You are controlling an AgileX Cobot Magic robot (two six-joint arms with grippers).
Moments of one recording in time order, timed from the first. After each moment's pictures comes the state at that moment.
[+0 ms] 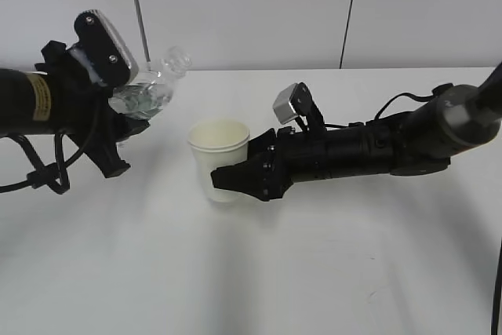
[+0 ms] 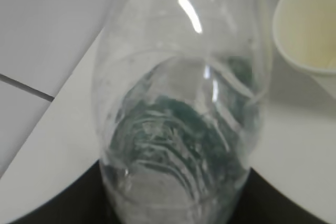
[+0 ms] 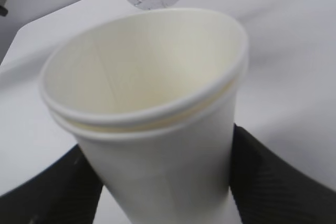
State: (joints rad) left arm -0.33 1.60 -0.81 0.88 -0.15 -0.08; right arm 0.25 2.24 -1.19 -1.31 -1.03 0.84
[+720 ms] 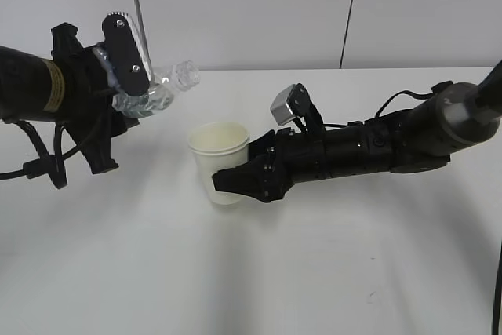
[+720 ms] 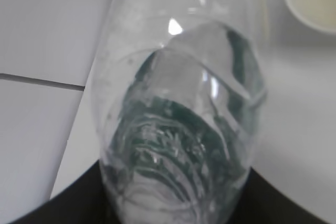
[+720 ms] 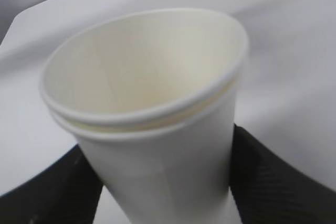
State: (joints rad) left arm -0.42 1.60 -0.91 1.07 0.12 -0.08; right arm 0.25 2.24 -1.20 -1.35 -1.00 0.87
